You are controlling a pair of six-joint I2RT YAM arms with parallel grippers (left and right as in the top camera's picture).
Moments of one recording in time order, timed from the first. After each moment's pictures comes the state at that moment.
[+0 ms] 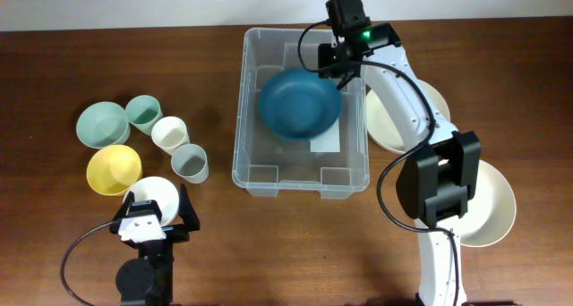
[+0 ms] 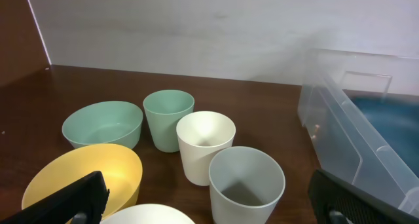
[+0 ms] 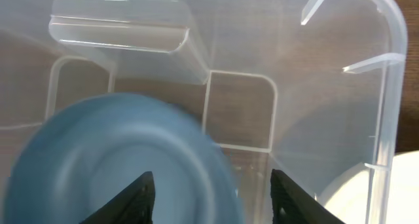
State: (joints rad) left arm 0.03 0.02 0.02 -0.08 -0.08 -0.07; right arm 0.30 2.29 2.18 -0.95 0.04 0.26
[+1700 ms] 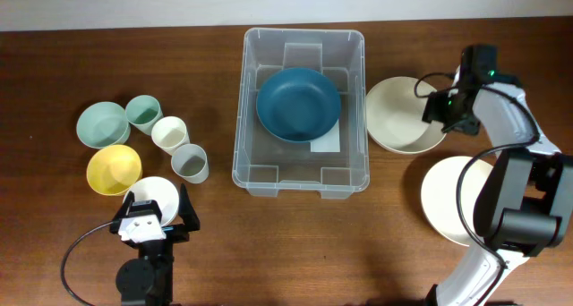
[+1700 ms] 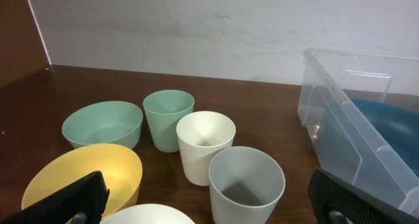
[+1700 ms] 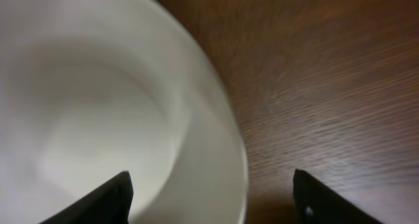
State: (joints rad) left arm 0.03 0.02 0.02 -0.08 -0.08 -0.07; right arm -0.21 2.02 1.48 -0.75 0.02 0.14
